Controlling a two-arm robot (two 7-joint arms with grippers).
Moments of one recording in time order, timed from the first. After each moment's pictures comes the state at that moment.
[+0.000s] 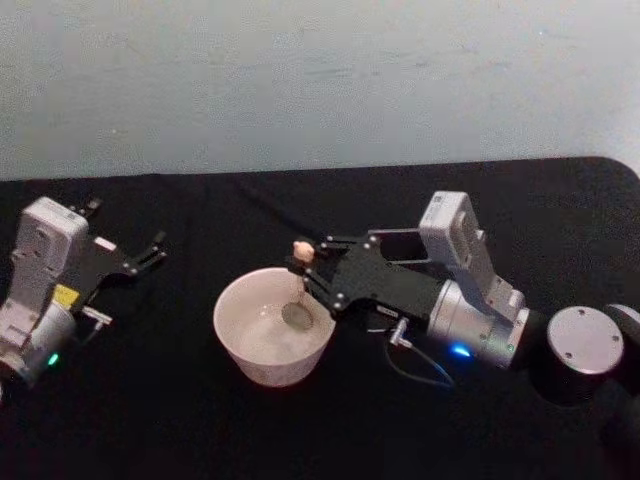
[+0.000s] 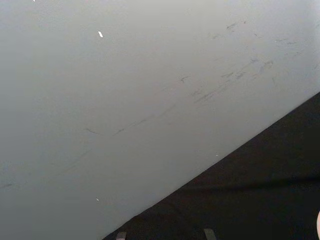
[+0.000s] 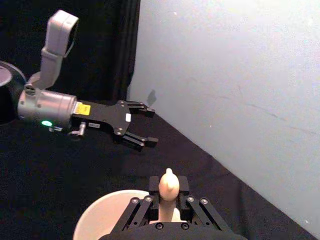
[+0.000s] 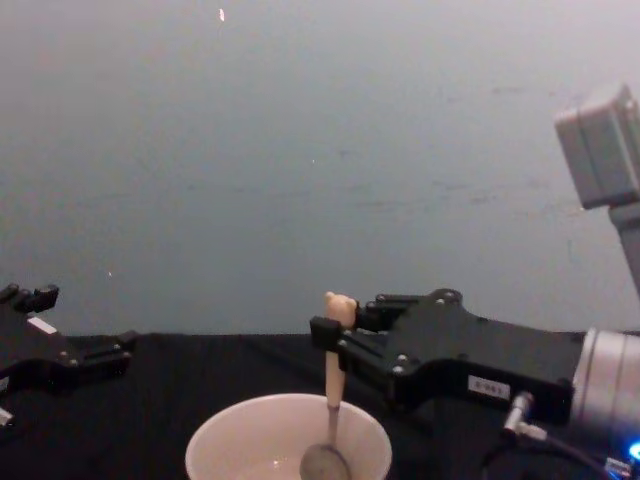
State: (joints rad) left arm -0.20 0.60 0.45 -1.41 -0.25 -0.12 0.03; right arm 0.34 0.36 -0.54 -1.35 0.28 -0.20 0.61
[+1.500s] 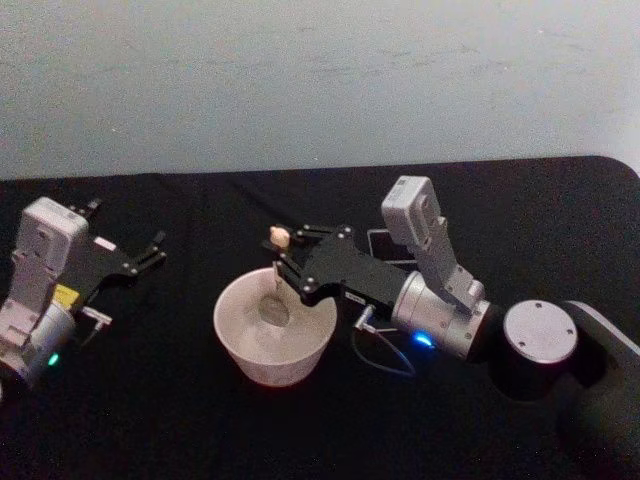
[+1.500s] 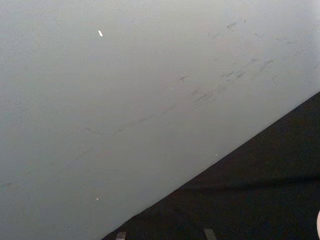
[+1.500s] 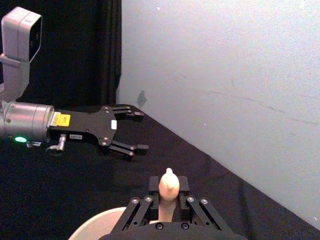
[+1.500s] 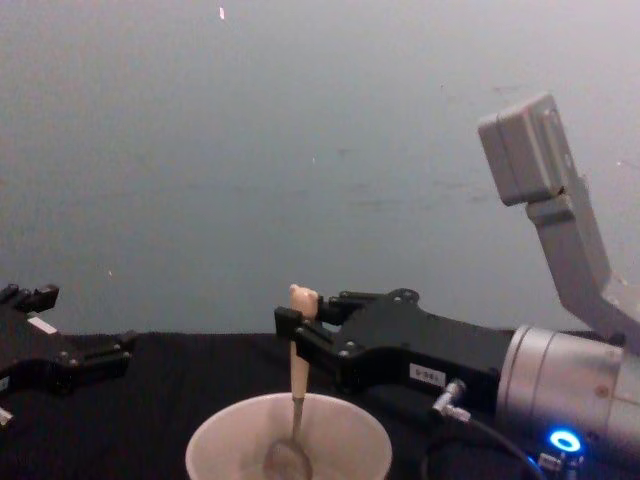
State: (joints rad) left arm -0.20 0.60 0.45 -1.41 -0.25 -0.12 0.03; right arm 0.38 0.26 -0.56 -1.27 0.28 -0.17 0.54
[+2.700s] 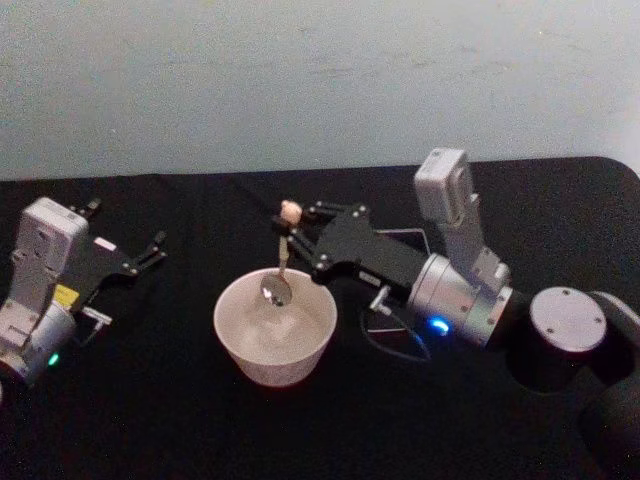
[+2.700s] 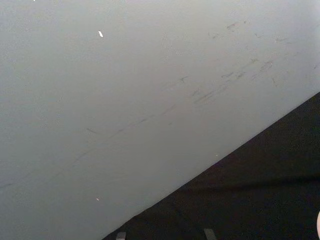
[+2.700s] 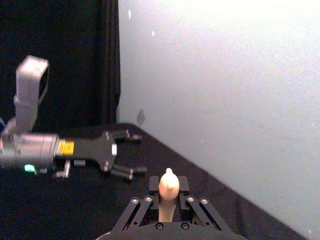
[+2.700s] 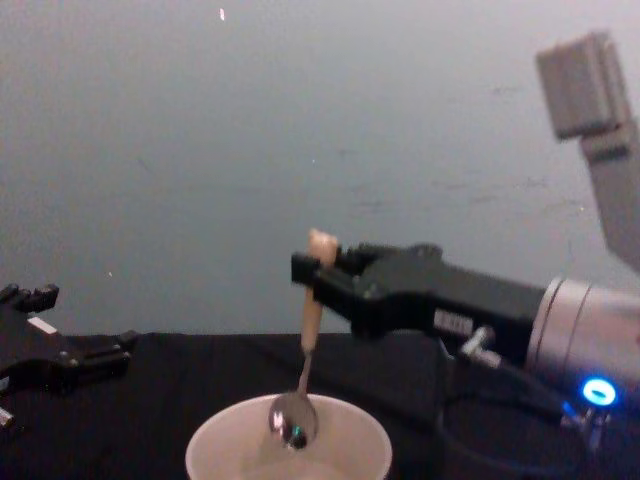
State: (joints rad) left arm -0.20 0.60 0.45 -1.41 -0.25 -0.12 0.03; right arm 0.35 0.29 -0.51 -1.38 0.34 -0.12 0.56
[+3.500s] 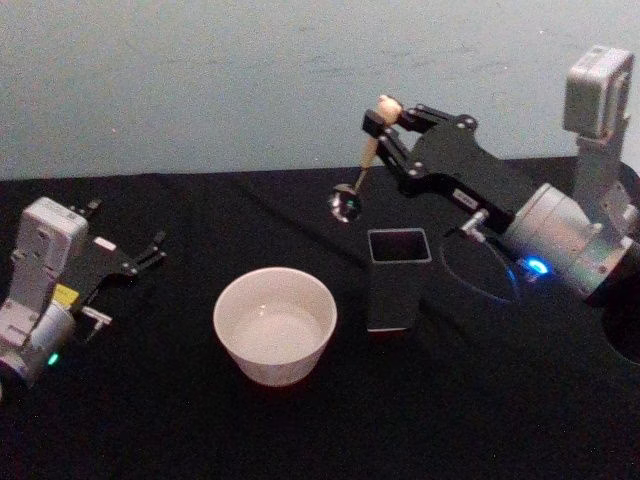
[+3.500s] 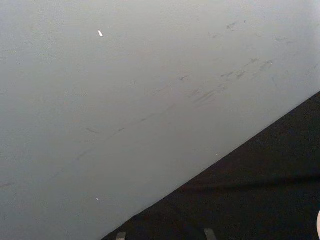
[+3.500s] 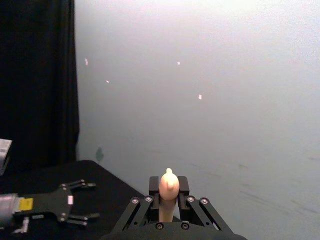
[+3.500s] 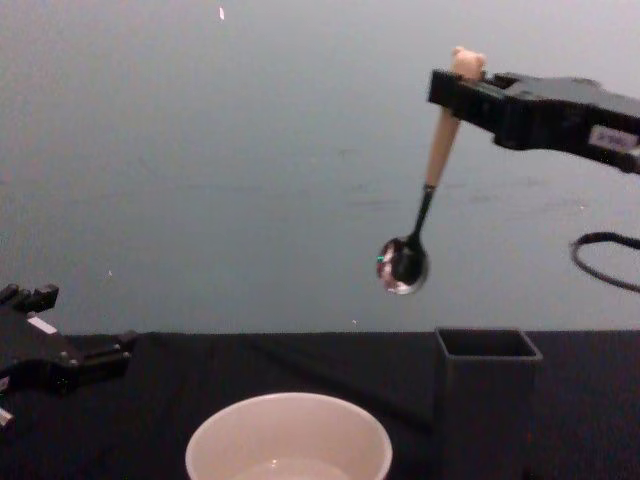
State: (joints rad) left arm -0.20 0.60 0.45 -1.41 -0.25 -0.12 0.03; right arm 0.26 0.42 -0.35 -1.69 0.46 -0.01 0.43
